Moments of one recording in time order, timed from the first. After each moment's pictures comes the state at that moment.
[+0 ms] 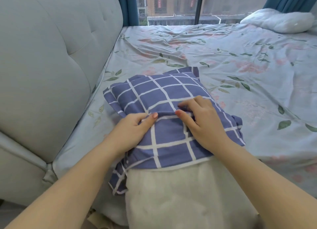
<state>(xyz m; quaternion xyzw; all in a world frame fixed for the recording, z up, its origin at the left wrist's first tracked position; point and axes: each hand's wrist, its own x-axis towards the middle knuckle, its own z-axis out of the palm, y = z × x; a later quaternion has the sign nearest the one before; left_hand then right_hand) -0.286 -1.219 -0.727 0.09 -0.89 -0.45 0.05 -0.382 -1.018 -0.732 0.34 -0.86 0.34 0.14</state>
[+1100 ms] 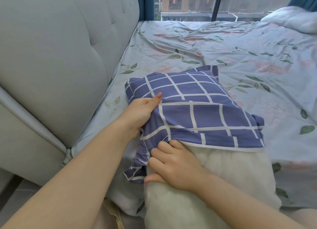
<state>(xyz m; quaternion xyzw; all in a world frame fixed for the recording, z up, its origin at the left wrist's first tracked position) -0.299 -1.236 -0.722 0.19 -0.74 -0.65 0.08 -0.297 -1.073 -0.793 0.64 -0.68 0.16 0.32</state>
